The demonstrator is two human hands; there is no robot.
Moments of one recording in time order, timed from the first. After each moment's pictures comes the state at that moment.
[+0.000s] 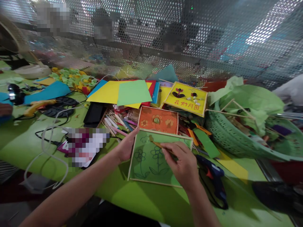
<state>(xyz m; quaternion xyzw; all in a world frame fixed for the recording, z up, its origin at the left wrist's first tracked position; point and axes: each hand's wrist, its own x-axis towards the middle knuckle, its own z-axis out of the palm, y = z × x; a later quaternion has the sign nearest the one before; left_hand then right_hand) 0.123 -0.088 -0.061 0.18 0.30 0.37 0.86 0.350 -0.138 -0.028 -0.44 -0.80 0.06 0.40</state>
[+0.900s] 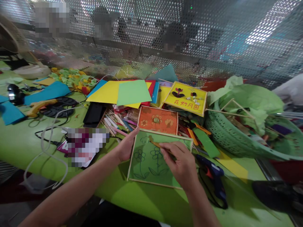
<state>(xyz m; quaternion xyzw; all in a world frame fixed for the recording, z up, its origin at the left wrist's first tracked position) 0.121 -0.089 -0.064 0.18 0.29 0.37 0.87 0.351 -0.138 -0.031 -0.44 -0.80 0.07 0.40</state>
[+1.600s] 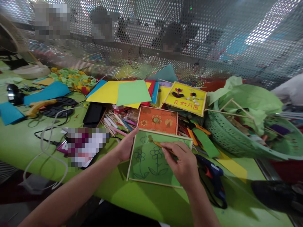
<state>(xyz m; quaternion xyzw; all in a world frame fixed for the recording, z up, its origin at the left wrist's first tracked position) 0.119 -0.088 -0.069 0.19 0.27 0.37 0.87 0.352 -0.139 -0.027 -0.45 -0.79 0.07 0.41</state>
